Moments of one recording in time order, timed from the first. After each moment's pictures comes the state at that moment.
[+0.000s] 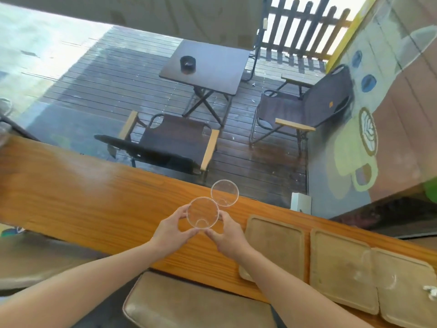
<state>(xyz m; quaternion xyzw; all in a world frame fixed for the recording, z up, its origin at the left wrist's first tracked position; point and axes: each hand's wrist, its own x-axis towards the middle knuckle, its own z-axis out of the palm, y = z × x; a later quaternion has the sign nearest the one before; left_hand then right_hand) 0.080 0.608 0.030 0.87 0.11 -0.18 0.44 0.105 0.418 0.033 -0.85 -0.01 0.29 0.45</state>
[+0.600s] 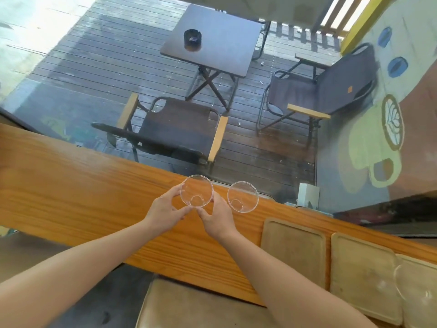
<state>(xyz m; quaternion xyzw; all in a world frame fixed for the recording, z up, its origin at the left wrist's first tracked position) 0.148 0.680 -0.006 0.86 0.12 -0.17 0.46 0.164 0.510 -0.001 -0.86 0.03 0.24 0.45</state>
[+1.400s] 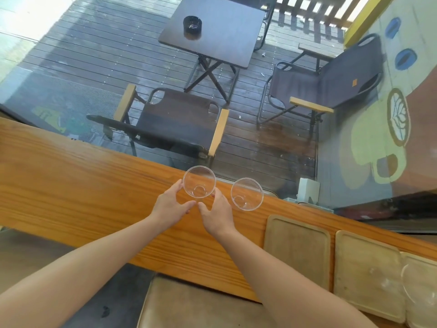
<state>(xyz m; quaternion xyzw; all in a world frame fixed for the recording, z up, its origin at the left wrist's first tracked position) 0.160 0.675 -0.032 0.86 0.17 -0.18 0.45 0.167 0.522 -0.023 -0.87 0.07 0.22 0.43</state>
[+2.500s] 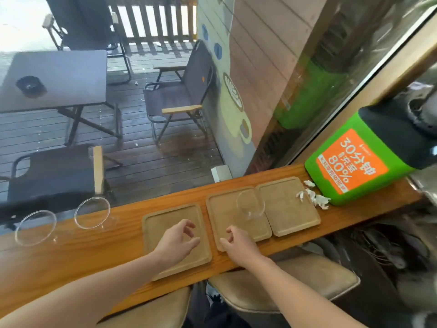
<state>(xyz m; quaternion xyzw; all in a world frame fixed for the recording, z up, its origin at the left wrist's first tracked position) 0.080 0.326 0.019 0.86 -0.10 -0.34 0.36 0.001 0.127 0.020 -0.86 0.25 0.25 0.36</state>
